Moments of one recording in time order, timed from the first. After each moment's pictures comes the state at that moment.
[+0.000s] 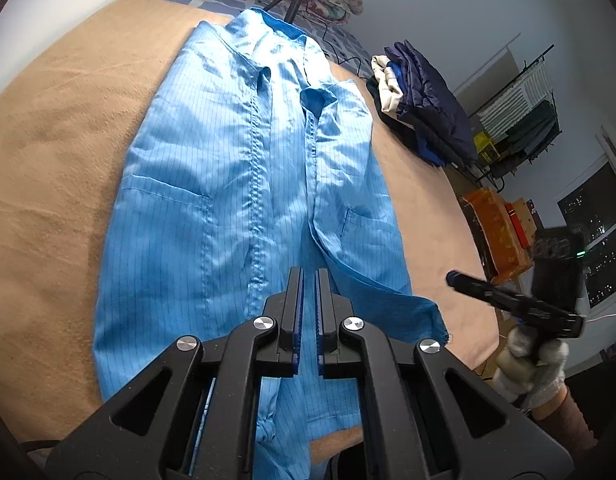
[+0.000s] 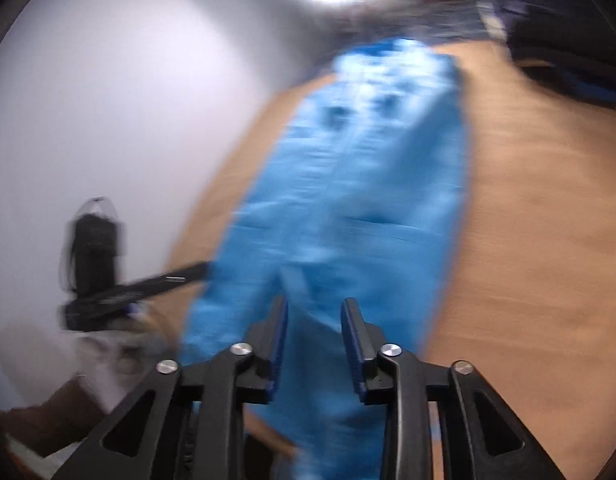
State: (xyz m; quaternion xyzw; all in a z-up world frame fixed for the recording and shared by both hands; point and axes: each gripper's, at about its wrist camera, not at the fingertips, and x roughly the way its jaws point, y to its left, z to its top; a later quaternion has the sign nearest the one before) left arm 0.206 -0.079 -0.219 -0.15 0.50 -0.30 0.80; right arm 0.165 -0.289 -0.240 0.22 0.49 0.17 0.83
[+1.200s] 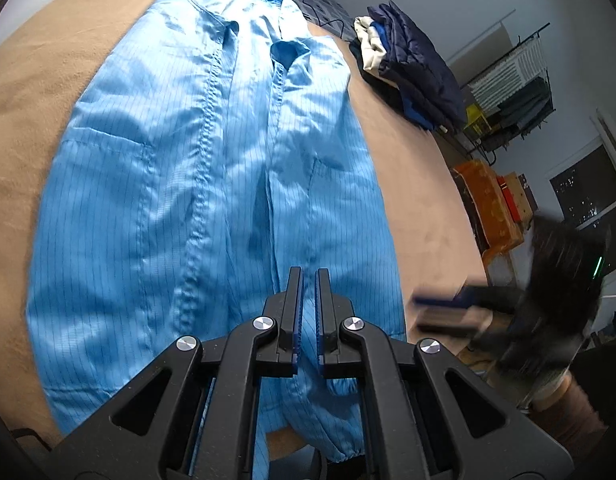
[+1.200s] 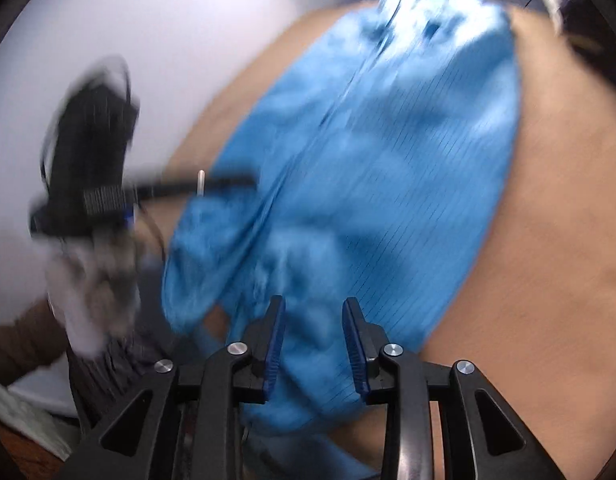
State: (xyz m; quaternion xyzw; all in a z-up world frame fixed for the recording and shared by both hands) left arm 0.187 -0.119 -0.235 -0.13 0.54 -0.32 0.77; right arm 0.153 -0.240 -0.255 0.13 0.56 0.24 0.79
